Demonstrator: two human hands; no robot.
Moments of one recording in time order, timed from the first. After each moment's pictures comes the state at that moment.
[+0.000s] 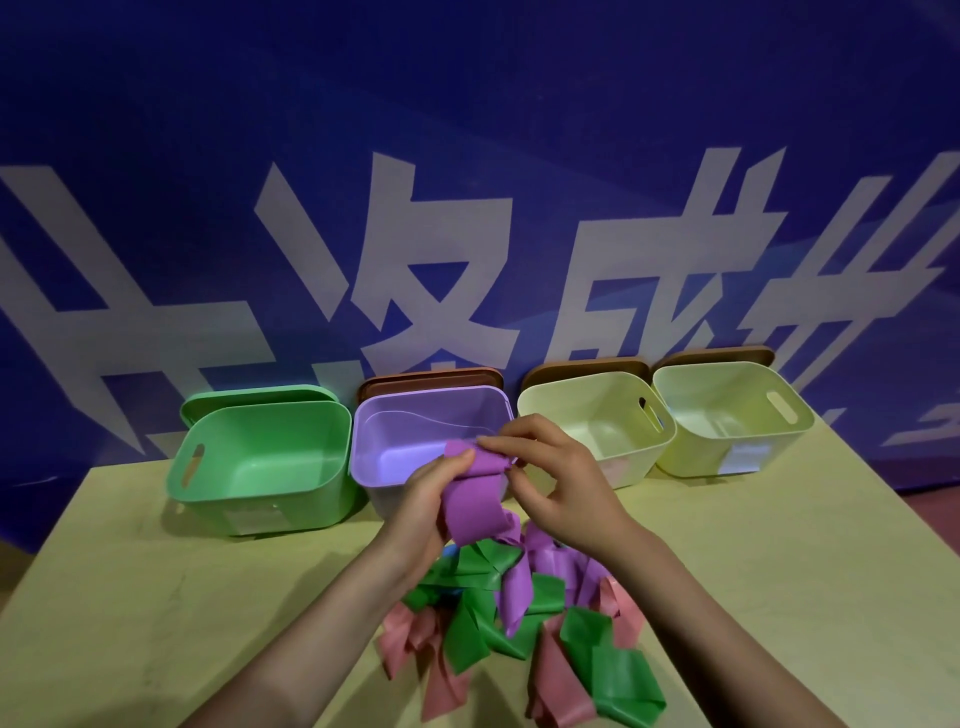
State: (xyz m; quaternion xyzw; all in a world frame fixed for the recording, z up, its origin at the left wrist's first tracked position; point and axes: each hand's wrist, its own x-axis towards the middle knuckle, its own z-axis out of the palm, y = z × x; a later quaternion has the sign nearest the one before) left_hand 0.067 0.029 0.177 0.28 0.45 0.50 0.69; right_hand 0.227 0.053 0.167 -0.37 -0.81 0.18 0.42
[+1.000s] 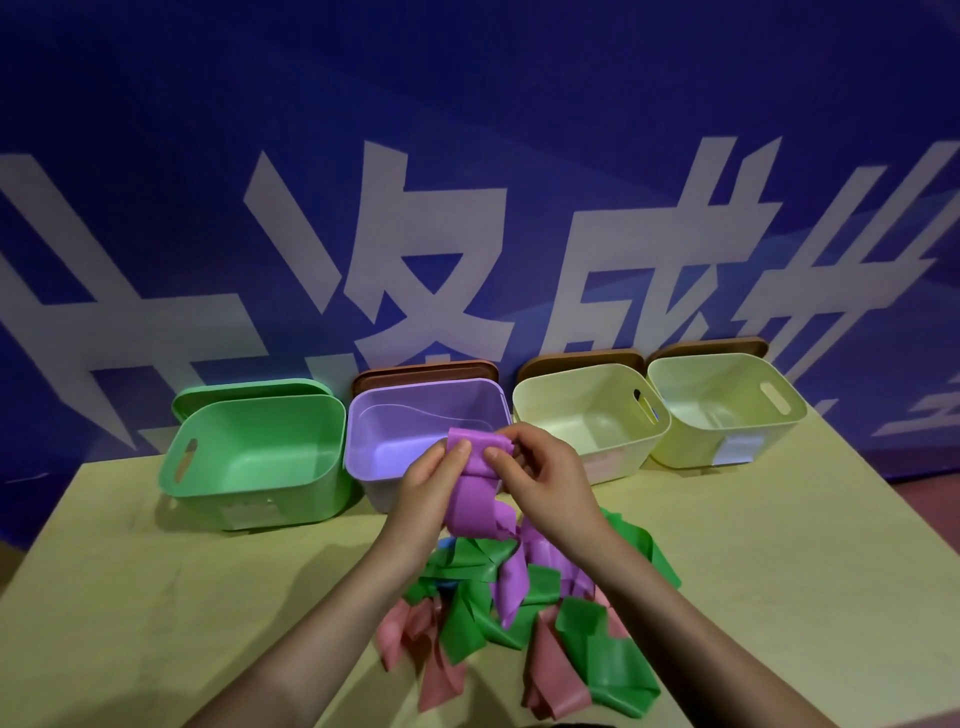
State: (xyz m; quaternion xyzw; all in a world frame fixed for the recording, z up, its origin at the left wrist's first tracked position) left_hand 0.072 0.025 0.176 0.39 0.50 0.51 0.57; right_hand 0.205 0.044 0.160 -0.47 -0.66 0.36 0.46
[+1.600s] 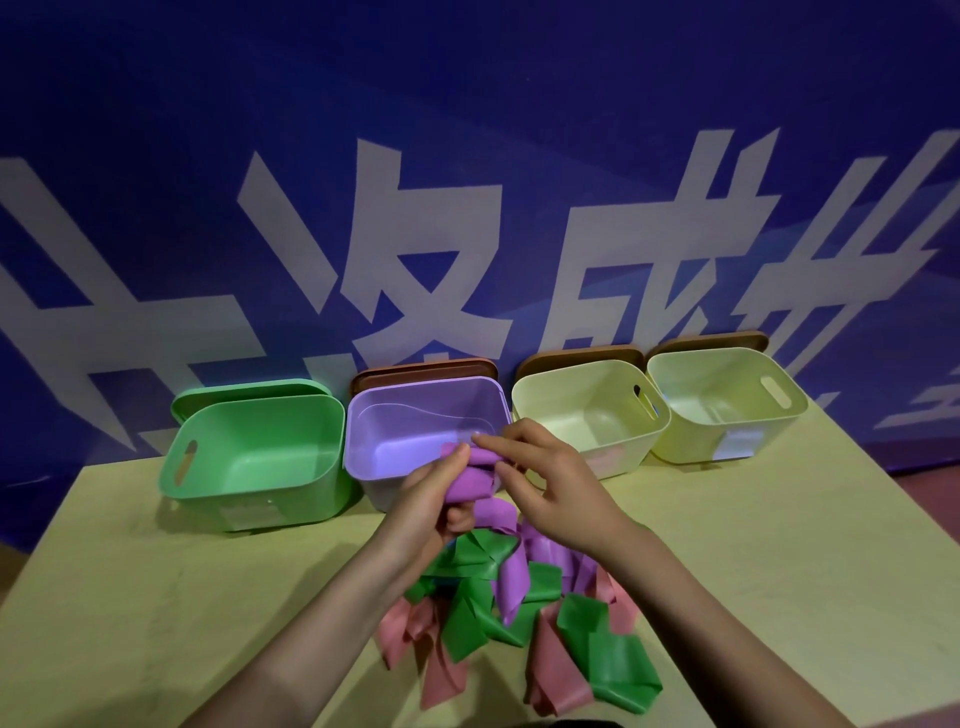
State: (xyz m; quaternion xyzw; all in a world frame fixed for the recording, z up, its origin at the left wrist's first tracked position) left_hand 0.071 0.024 0.172 0.30 0.46 0.49 0.68; right_hand 0.229 0.046 0.161 -0.40 -0.81 0.23 0.37
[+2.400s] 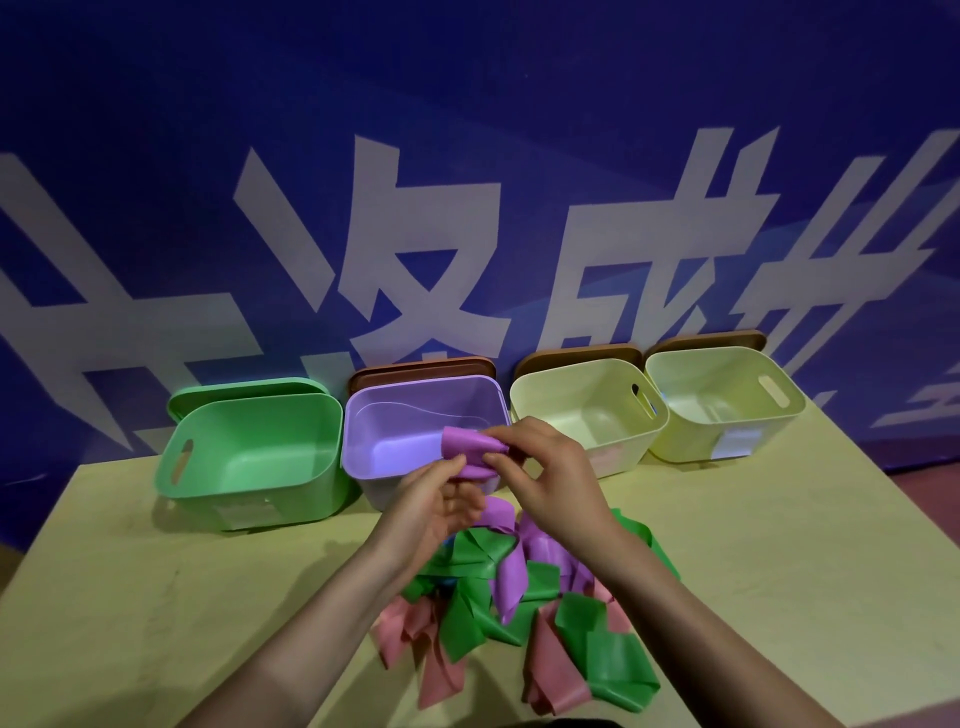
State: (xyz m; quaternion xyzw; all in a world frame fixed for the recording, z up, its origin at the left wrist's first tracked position) left_hand 0.066 0.025 0.169 0.29 0.47 0.45 0.70; right_hand 0.219 0.049 0.157 -0.44 -0.76 0.20 0.44
